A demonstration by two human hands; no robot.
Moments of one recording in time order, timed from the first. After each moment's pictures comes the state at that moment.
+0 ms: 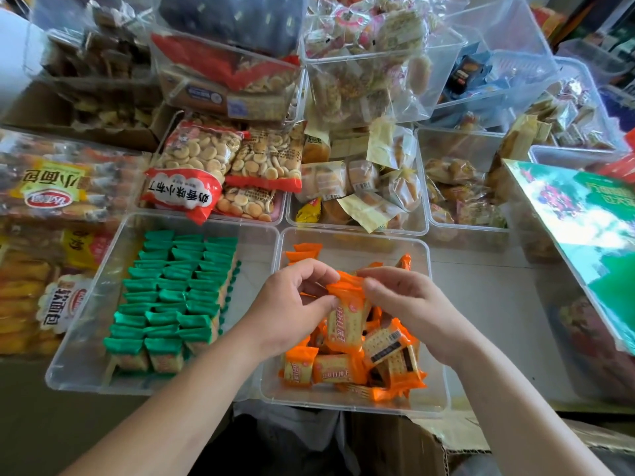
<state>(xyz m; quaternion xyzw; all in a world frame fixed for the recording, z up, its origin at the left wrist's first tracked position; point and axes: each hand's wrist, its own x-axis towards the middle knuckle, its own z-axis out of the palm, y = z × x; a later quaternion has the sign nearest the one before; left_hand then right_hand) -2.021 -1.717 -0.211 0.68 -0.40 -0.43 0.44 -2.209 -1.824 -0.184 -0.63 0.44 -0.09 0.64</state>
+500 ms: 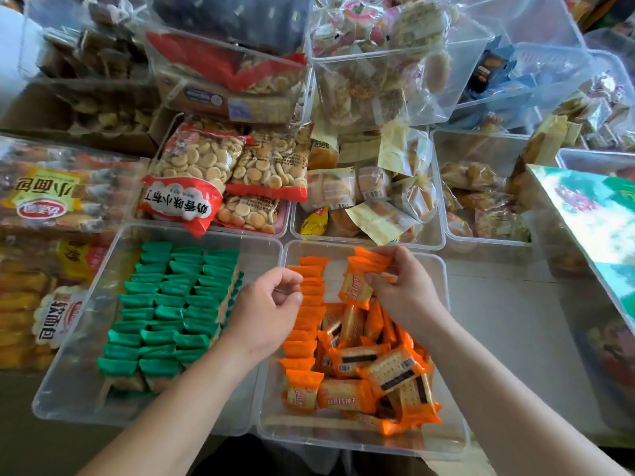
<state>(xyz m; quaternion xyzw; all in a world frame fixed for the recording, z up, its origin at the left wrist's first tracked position) -1.983 -1.732 -0.251 0.79 -0.34 -0.33 0.39 -2.165 -1.878 -0.242 -0.69 0.52 -0.17 0.47</state>
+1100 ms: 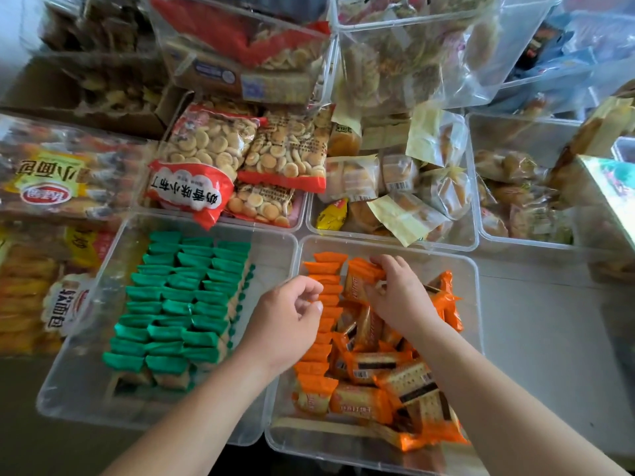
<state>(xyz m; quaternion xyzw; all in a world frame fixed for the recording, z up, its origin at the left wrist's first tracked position) -1.984 -1.734 -0.277 0.80 -0.36 -0.34 0.35 -2.139 -1.894 -0.319 -0.82 0.47 -0.02 0.32</state>
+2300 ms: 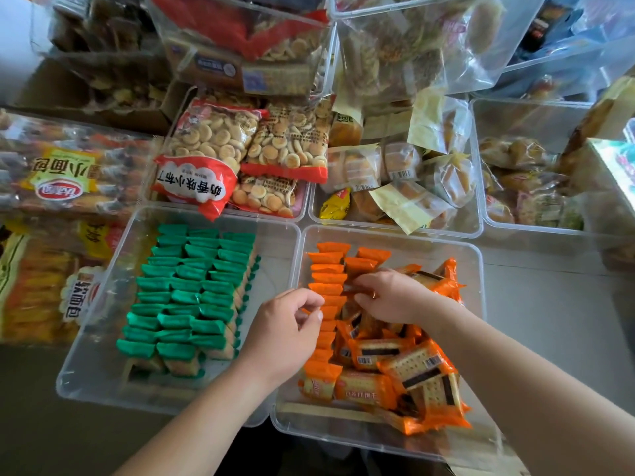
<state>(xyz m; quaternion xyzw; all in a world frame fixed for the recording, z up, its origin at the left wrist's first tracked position) -1.998 -1.710 -0.280 0.80 -0.38 -0.32 0.32 -2.136 -1.900 -0.315 -0.87 0.32 0.22 0.30</state>
